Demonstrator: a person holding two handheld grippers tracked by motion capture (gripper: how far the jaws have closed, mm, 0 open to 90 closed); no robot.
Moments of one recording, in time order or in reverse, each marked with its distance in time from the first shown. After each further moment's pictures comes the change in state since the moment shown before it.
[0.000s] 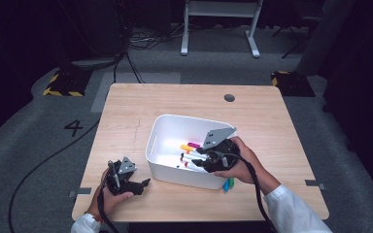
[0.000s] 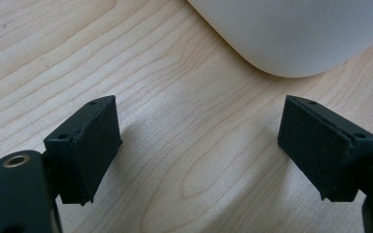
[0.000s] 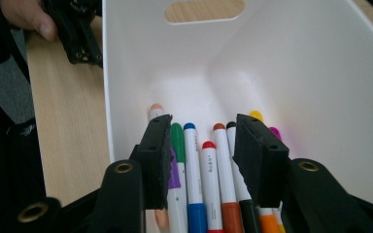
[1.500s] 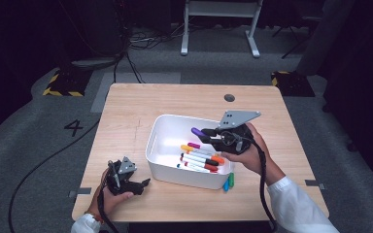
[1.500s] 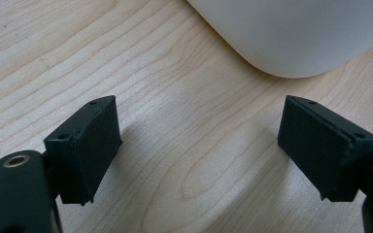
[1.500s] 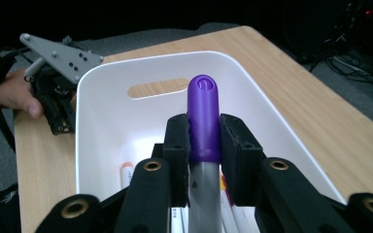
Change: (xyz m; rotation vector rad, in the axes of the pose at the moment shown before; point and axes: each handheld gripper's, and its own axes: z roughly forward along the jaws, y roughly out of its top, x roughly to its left) left arm 0.000 0.000 0.000 0.002 0.003 -0.001; right arm -0.024 0.015 -0.034 -0.202 -0.072 0.074
